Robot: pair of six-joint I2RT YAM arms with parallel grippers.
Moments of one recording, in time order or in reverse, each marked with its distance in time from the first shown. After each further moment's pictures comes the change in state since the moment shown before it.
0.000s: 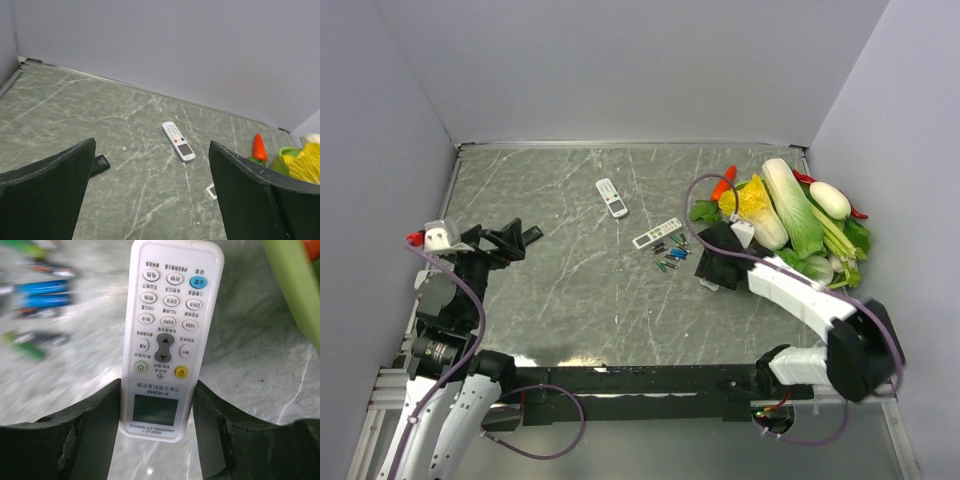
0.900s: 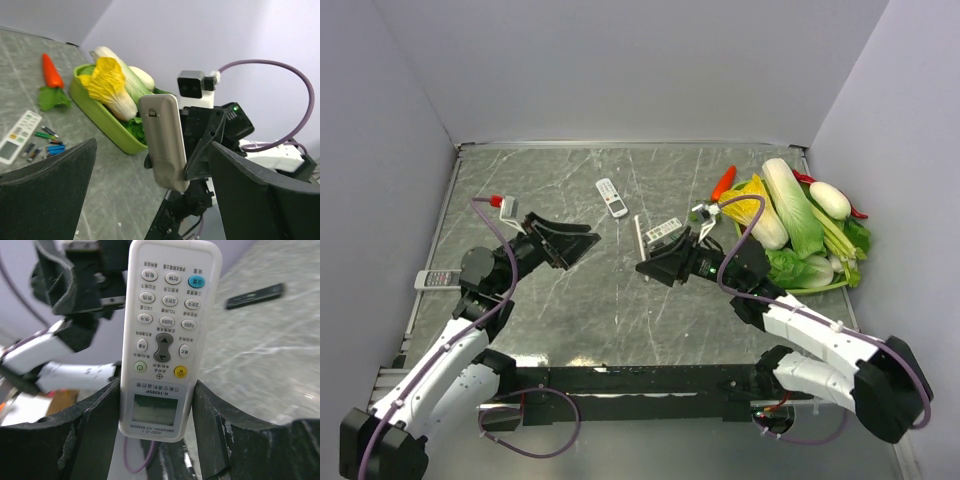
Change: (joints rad) left arm -0.111 0.385 -0.162 0.707 0.769 -0.580; right arm 0.099 -0.370 -0.306 1.217 -0.911 -0.045
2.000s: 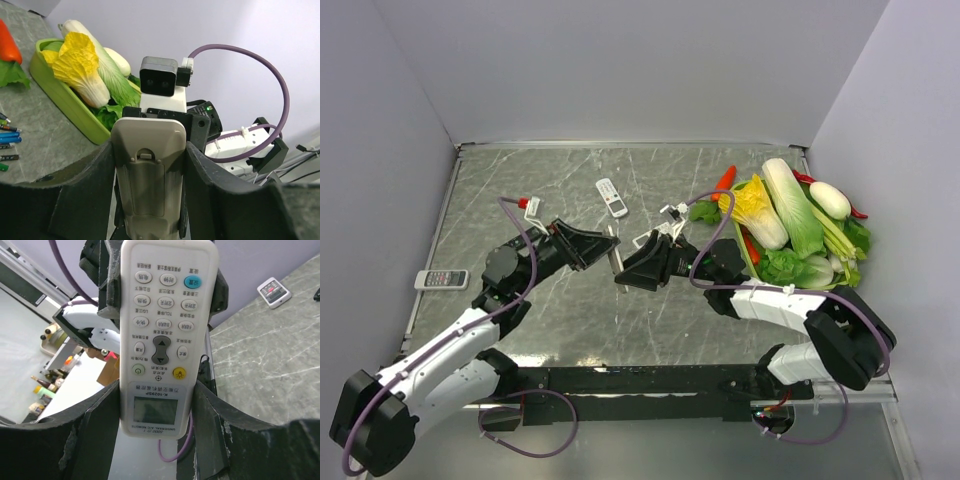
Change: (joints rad) left arm -0.216 0.146 -0.008 0.150 -0.114 -0.113; right arm 0.100 0.364 0.053 0.512 -0.204 0.213
